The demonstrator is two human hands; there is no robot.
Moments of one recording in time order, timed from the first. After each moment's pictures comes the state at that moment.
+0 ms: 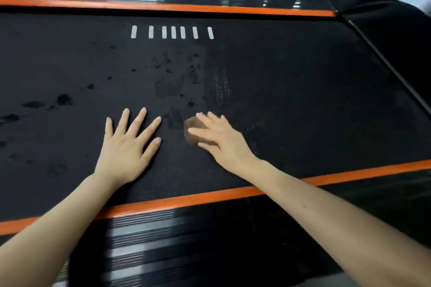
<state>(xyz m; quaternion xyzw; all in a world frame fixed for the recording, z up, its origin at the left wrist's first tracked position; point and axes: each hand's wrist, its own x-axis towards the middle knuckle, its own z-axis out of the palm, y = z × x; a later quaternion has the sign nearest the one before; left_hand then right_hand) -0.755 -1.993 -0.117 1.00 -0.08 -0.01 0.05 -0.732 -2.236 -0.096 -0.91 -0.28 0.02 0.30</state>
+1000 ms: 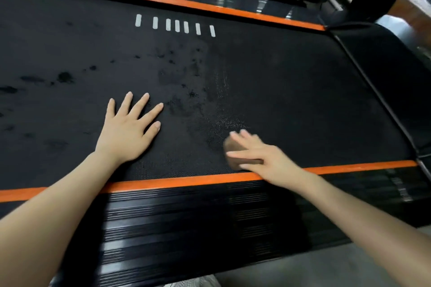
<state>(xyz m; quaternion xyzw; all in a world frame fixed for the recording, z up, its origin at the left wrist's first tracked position) -0.753 -1.988 -0.123 0.99 -0.07 0.02 0.07 -0.778 -2.321 -0.072 -0.90 -0.25 0.18 0.31</state>
